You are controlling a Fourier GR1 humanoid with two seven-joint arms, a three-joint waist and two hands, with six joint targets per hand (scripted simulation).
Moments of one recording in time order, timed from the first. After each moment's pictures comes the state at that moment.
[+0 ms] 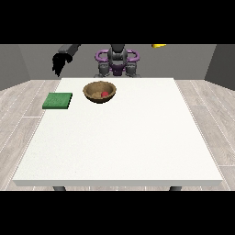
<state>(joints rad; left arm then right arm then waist) -0.81 0.18 0.09 -1.05 -0.32 0.14 0.23 -0.15 -0.21 -0.30 -1.16 -0.27 0.16 -0.02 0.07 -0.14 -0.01</state>
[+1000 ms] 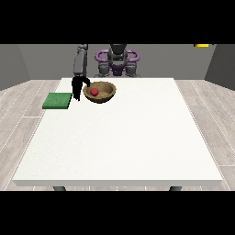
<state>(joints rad) -0.75 0.51 0.42 -1.13 0.17 -0.30 0.17 -0.26 -0.06 -0.28 -0.86 -0.21 0.07 -0.35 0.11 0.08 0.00</state>
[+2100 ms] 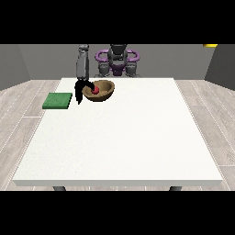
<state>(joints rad) -0.67 0.62 0.47 -1.20 0.29 -0.37 0.17 -0.37 -0.05 -0.27 -0.68 -0.20 -0.02 -0.56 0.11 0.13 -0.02</state>
